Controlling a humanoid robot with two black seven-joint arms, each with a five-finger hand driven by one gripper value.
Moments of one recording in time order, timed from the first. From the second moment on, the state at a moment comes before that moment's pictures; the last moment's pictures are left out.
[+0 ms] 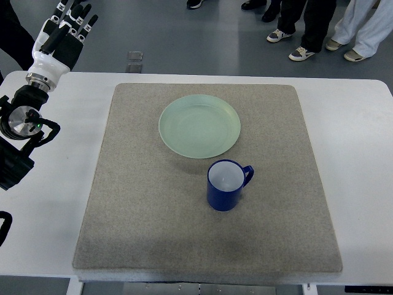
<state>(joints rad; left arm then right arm) -0.80 0.33 -0.99 -0.62 0.07 -0.46 -0.33 0.01 0.00 0.01 0.09 -0.06 0.18 0.24</state>
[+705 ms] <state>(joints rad) -0.81 0.35 -0.96 -0.63 0.09 -0.46 -0.32 0.01 0.00 0.01 0.09 -0.06 0.18 0.24</state>
